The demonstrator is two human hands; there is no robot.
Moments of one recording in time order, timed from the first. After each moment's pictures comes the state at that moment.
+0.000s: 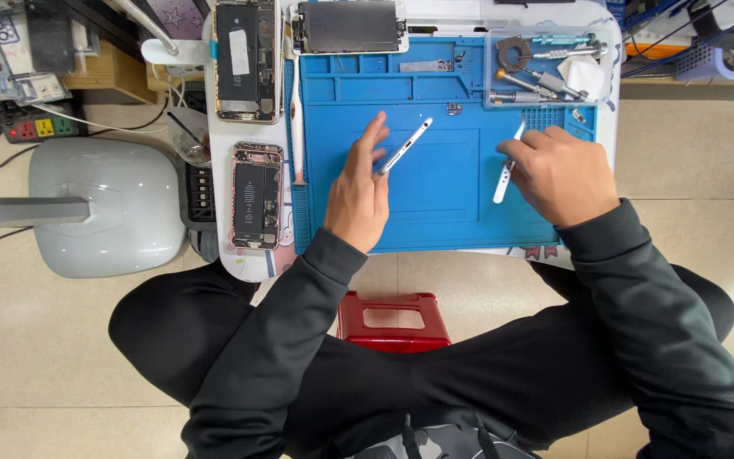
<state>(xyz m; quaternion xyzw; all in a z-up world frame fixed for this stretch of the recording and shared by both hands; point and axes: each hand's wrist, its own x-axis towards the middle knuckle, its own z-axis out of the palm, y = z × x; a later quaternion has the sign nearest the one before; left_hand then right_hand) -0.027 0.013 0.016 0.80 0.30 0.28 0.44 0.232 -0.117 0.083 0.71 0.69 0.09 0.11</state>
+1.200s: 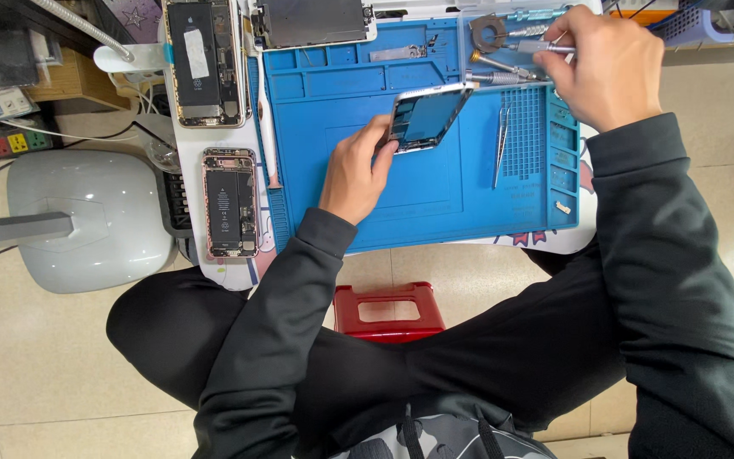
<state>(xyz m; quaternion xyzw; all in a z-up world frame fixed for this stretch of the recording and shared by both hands) 0.015 0.039 -0.010 0.82 0.23 0.25 0.47 0.370 -0.095 0.025 0.76 0.62 0.17 0.00</state>
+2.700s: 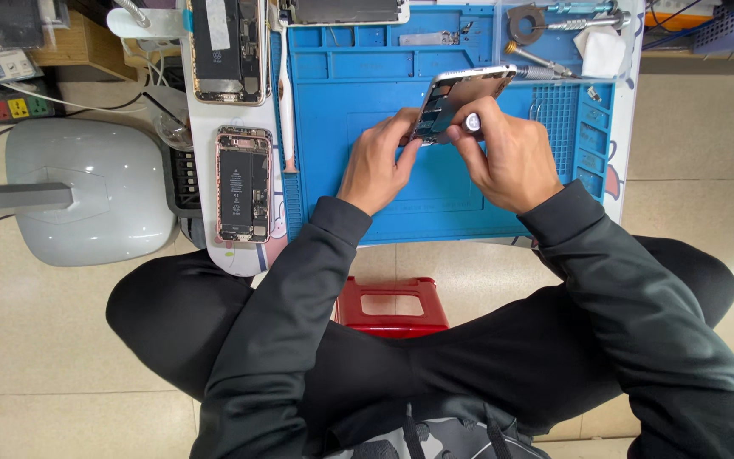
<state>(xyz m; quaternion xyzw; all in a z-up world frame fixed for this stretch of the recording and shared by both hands) 0.015 0.039 -0.009 0.82 0.22 0.27 0.45 0.195 -0.080 0.039 0.71 0.66 -0.08 -0.25</state>
